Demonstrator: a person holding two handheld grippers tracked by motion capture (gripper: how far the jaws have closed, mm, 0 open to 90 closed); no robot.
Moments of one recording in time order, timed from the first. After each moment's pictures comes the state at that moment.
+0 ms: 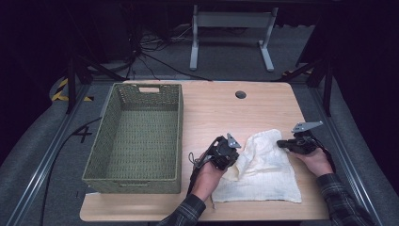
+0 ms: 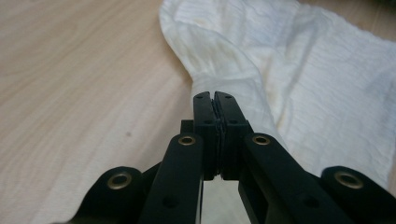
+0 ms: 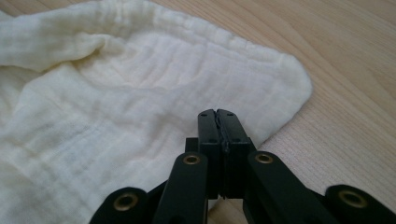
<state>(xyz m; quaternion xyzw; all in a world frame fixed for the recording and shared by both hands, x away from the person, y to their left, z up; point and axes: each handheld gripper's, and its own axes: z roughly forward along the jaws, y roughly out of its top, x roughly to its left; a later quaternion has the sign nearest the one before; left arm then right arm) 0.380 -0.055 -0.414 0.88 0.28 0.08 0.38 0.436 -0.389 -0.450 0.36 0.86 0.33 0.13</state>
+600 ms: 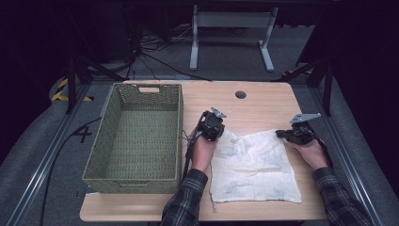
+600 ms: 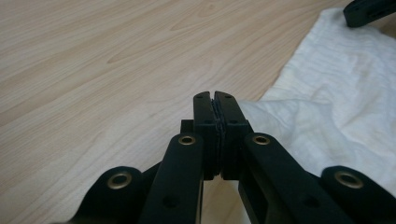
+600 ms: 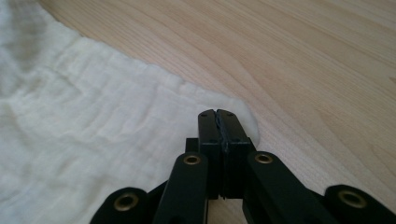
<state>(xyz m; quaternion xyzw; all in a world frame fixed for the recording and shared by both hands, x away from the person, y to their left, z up) 0.464 -0.033 -0.414 0.83 0.38 0.14 0.38 0.469 -0.390 -0.449 0.39 0.84 0.34 0.16</state>
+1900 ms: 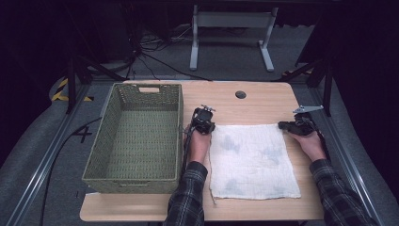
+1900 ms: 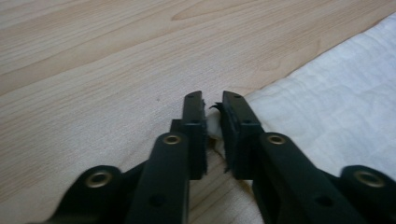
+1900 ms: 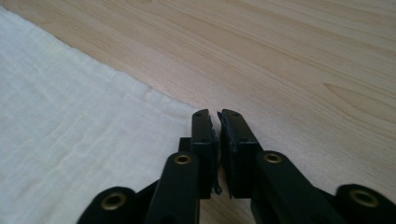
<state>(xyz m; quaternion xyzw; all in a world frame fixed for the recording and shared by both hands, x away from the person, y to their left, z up) 0.514 -0.020 -0.458 0.81 0.46 0.12 0.34 0.505 -0.410 -0.454 0.44 0.81 0.35 0.17</state>
